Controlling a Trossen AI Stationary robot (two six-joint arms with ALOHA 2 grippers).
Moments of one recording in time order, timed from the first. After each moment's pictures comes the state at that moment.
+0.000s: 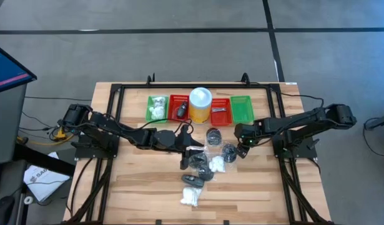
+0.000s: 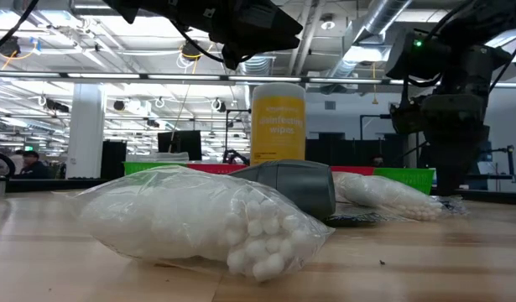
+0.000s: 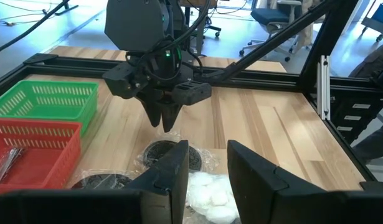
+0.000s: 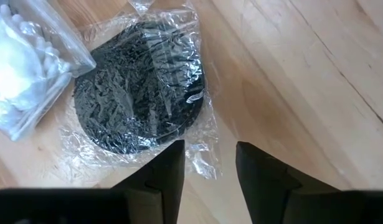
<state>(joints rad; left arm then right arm) -0.20 1.60 0.92 0.38 -0.20 -0.12 -0.01 1.25 0.53 -0.55 -0.09 0.67</state>
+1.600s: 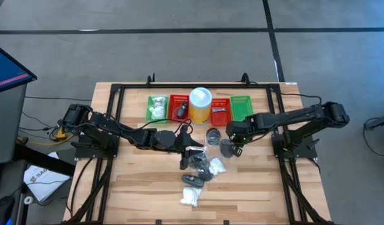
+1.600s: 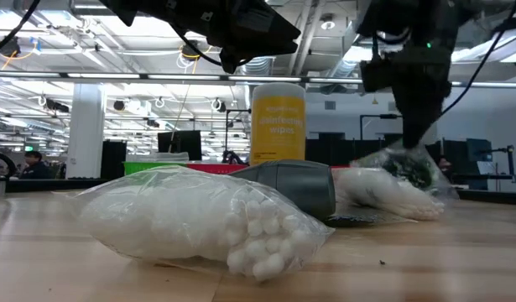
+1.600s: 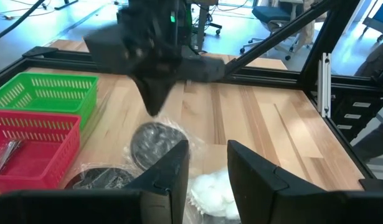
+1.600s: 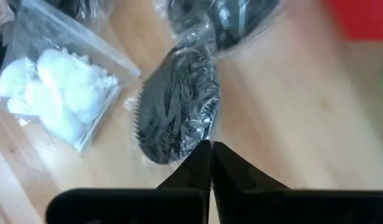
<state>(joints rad) -0.20 1.60 0.91 0.38 -0.20 -0.14 0.03 1.35 0.87 -0.82 0.02 0.53</state>
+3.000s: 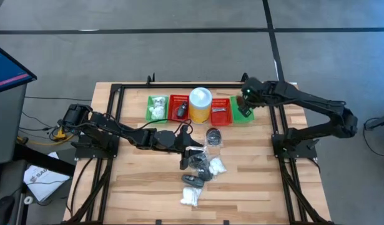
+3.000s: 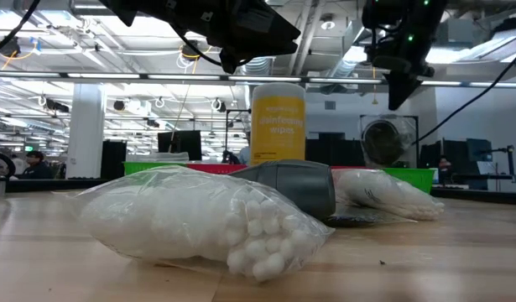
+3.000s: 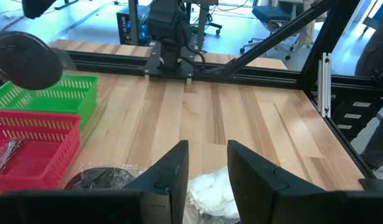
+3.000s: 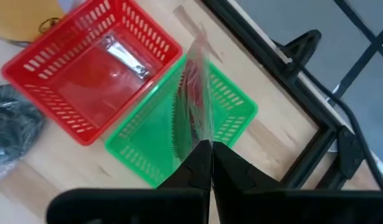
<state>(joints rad) -0.20 1.60 0.91 0.38 -0.20 -0.14 -0.47 1.20 1.09 -1.06 0.34 0.20</state>
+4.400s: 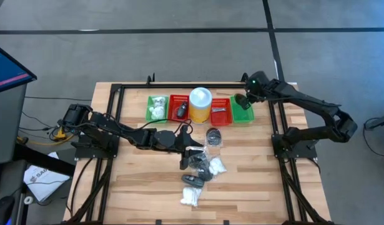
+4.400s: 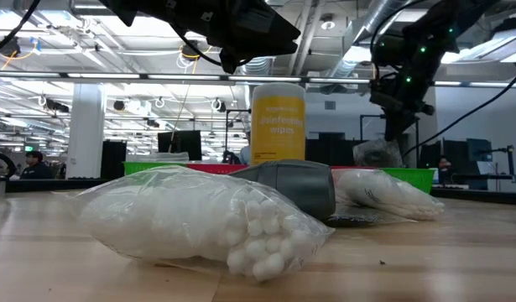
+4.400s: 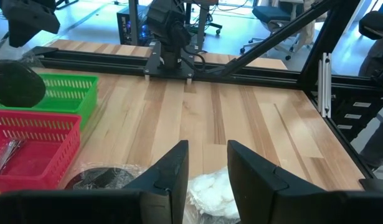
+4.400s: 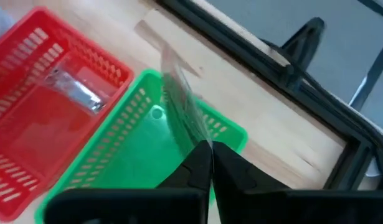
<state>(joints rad) -0.20 1.60 0.91 0.38 -0.21 -0.14 -0.78 1.20 0.84 -0.65 0.16 0.06</state>
